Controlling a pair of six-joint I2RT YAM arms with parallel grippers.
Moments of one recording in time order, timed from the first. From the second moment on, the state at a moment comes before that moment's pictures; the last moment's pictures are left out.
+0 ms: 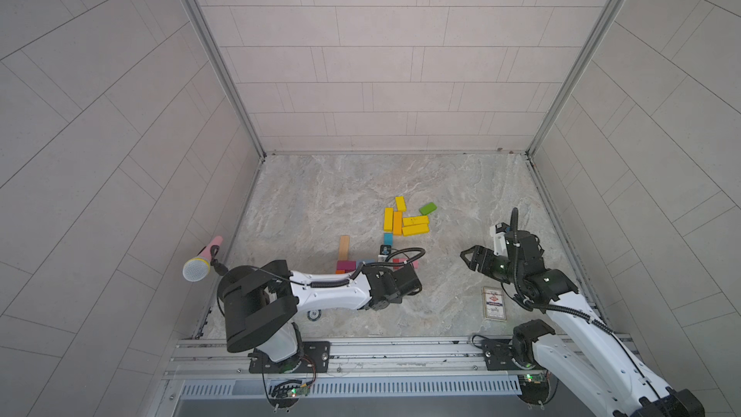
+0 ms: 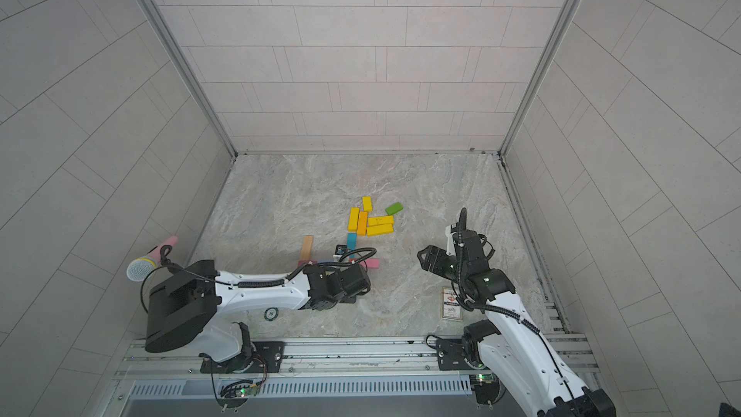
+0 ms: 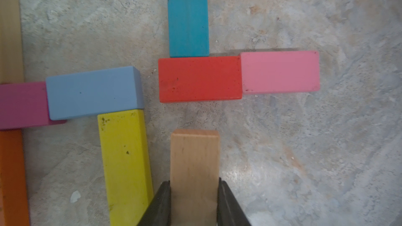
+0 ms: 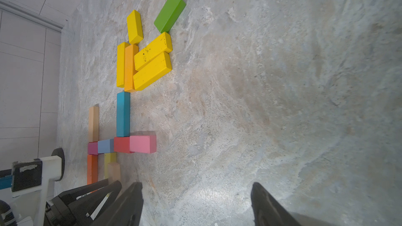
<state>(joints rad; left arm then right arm) -1.16 1.56 0.80 -0.51 -0.39 -1.03 0.21 0.75 0.47 -0.53 -0.27 0.63</state>
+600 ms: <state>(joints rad) -1.13 1.60 0.81 -0.51 -0.36 -1.04 0.17 0.74 0.47 -0.53 -0.30 0.62</state>
